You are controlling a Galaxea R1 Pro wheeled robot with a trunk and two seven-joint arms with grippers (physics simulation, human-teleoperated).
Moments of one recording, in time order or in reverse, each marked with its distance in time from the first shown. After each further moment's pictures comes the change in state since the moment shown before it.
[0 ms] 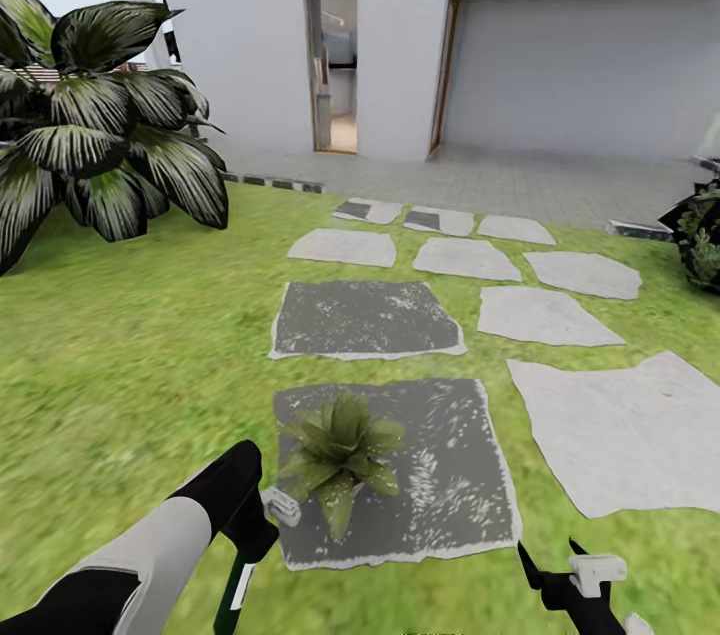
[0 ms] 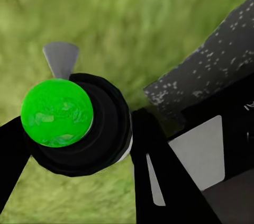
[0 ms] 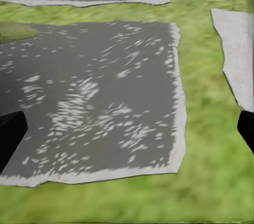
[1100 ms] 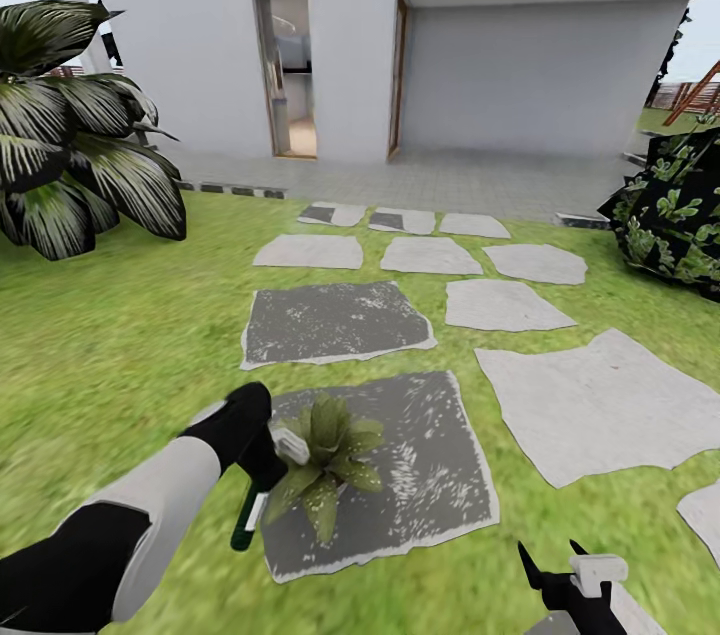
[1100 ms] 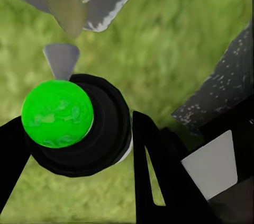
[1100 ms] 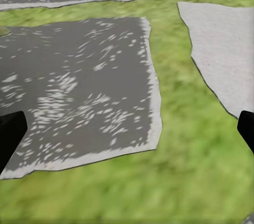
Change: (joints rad) left arm -0.170 0.001 -0.129 -0.029 -0.051 0.002 -0.179; right arm 0.000 -0.001 -0.002 0.000 0.000 0.001 0.000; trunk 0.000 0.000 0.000
